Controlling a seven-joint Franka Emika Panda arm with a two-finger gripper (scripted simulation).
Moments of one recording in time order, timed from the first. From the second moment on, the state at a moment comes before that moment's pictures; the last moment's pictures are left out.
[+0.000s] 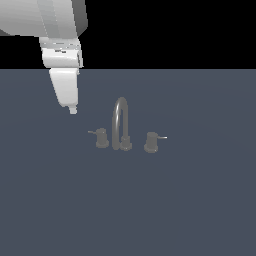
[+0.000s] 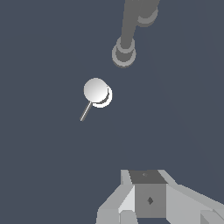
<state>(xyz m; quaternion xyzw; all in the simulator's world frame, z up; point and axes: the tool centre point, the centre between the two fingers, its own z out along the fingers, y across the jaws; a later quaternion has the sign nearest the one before) -0.039 0.161 0.180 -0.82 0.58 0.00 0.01</state>
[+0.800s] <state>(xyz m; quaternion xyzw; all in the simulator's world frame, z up) 0.040 0.142 0.096 -0.71 0.71 0.00 0.00</state>
